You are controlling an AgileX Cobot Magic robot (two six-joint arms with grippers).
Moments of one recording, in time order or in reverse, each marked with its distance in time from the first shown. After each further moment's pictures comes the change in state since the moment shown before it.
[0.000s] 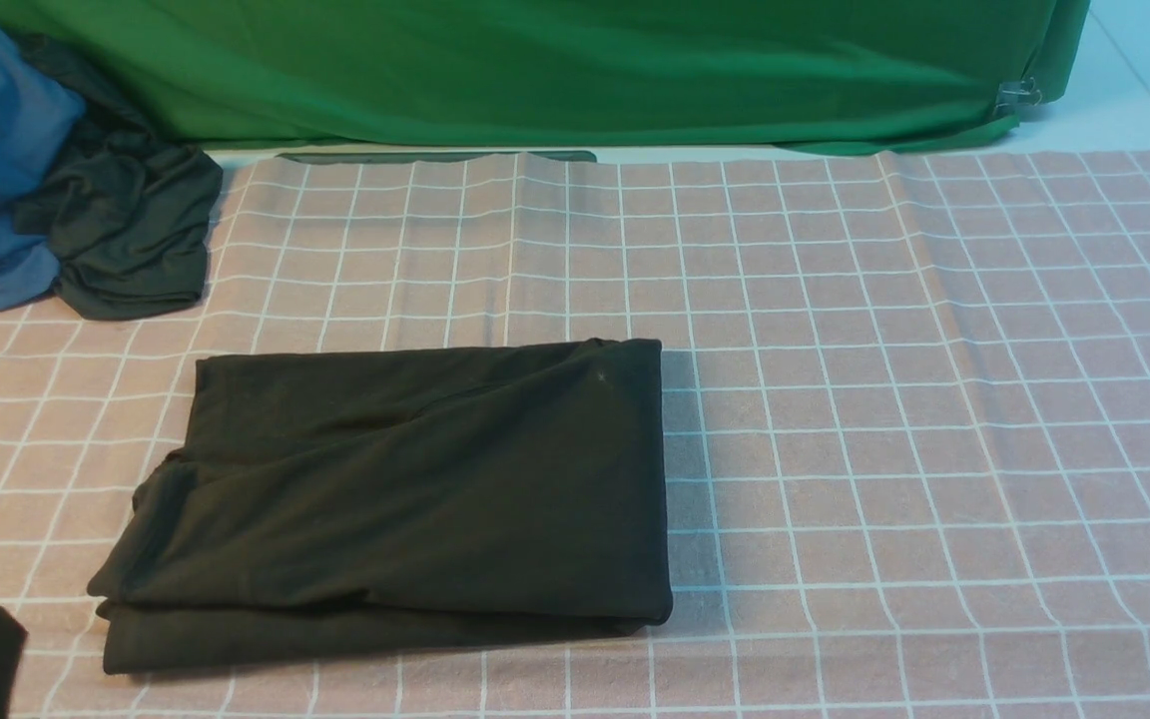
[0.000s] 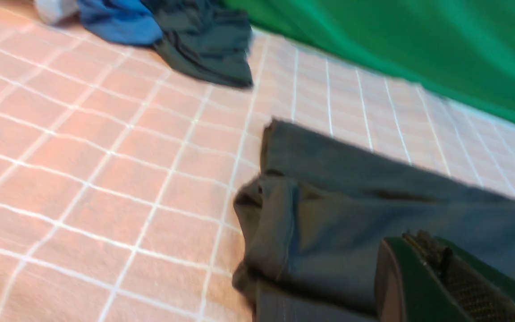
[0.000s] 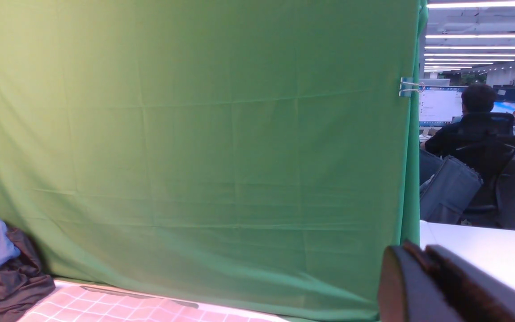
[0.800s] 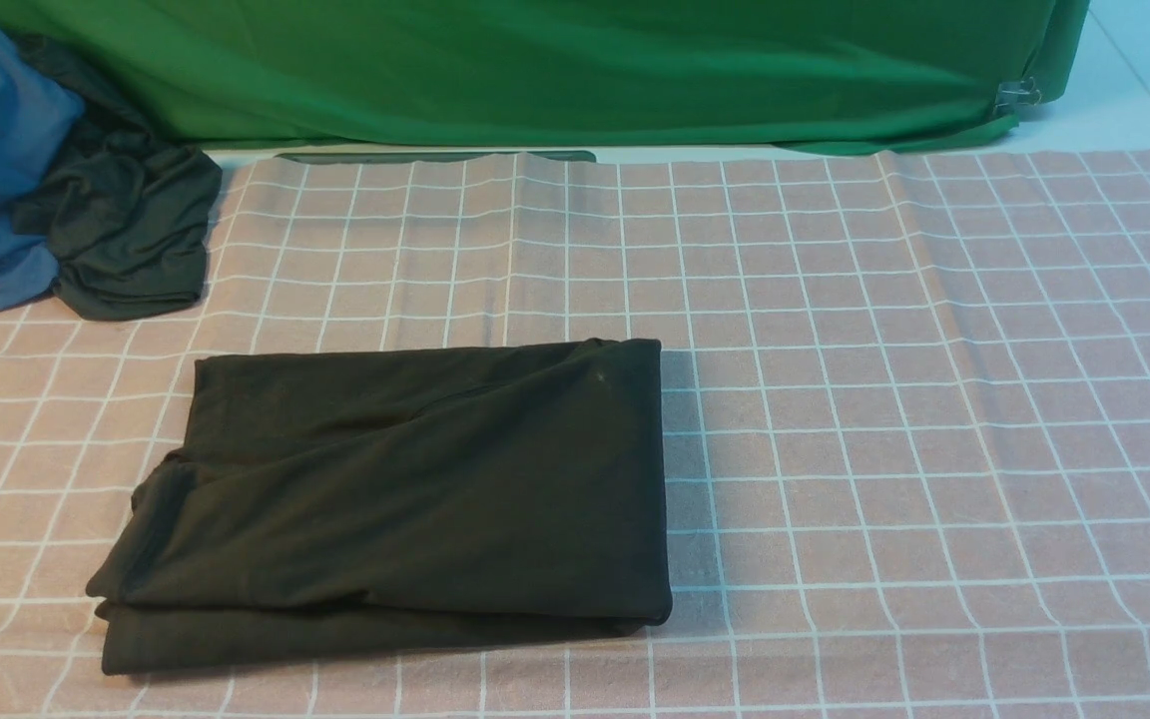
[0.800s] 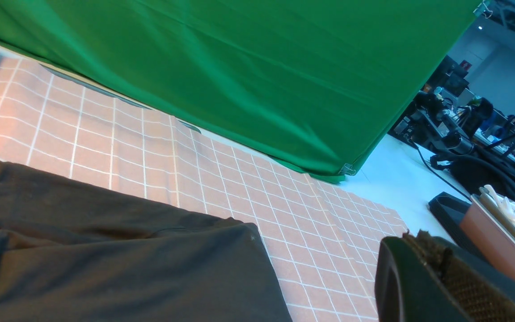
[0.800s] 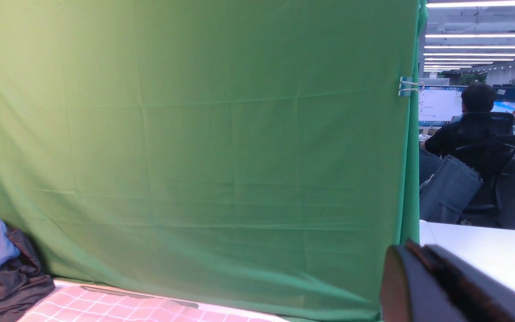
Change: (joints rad) right arm 0.000 0.000 0.000 0.000 0.000 0.000; left arm -0.030 -0.003 -0.524 -0.397 0.438 0.049
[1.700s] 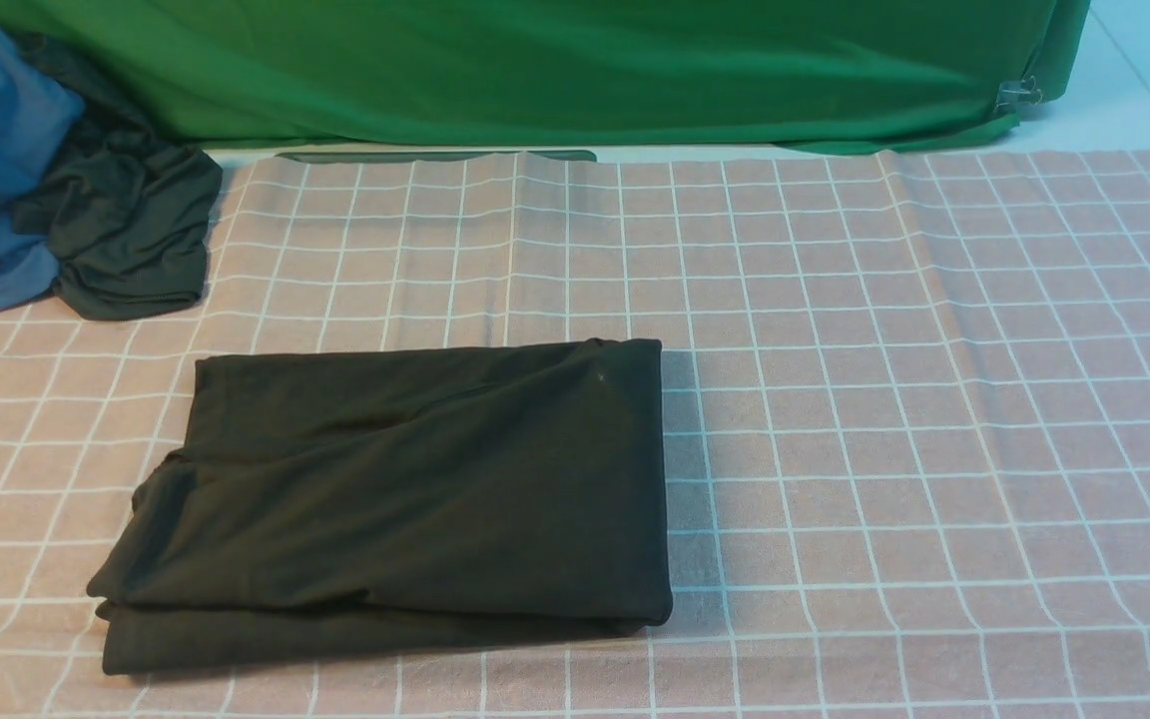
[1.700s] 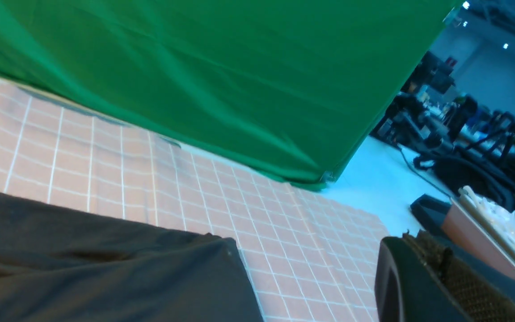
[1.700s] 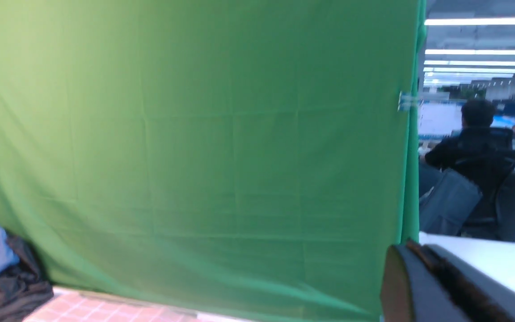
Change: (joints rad) right arm 0.000 -0.002 0.000 0.003 -0.013 -0.013; left arm 0.000 0.011 -0.087 -0.004 0.038 0.000
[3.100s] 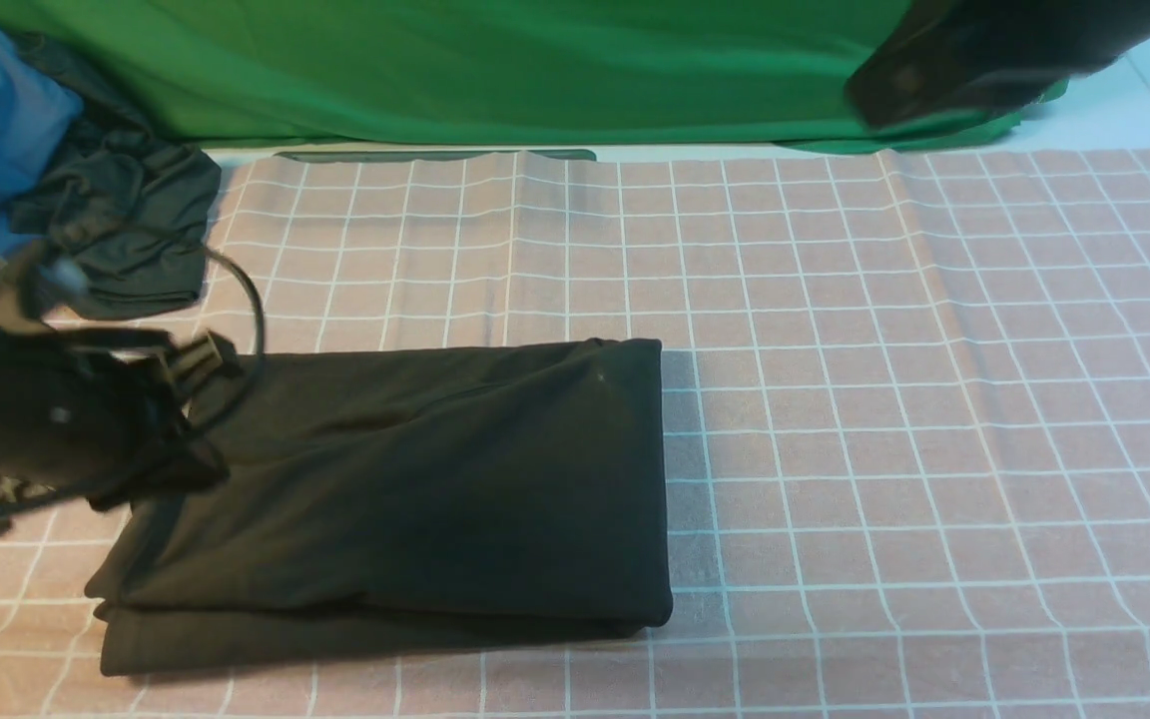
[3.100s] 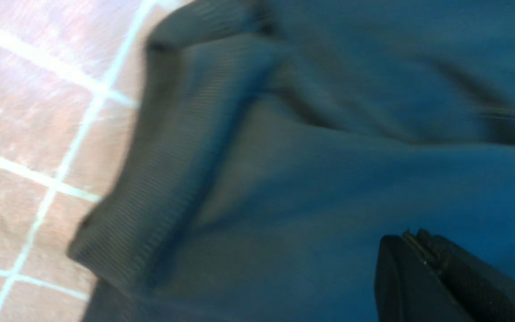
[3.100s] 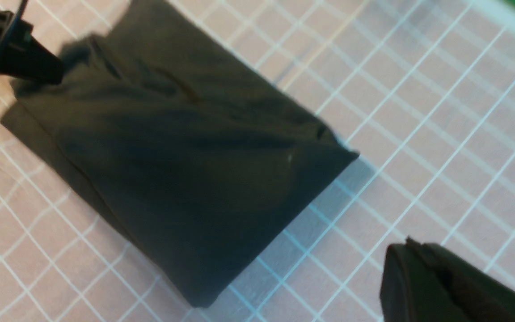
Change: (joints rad) right arm 0.002 1.416 -0.866 0.584 0.505 -0.507; left arm 0.000 1.269 -0.200 0.165 -0.078 -0.103
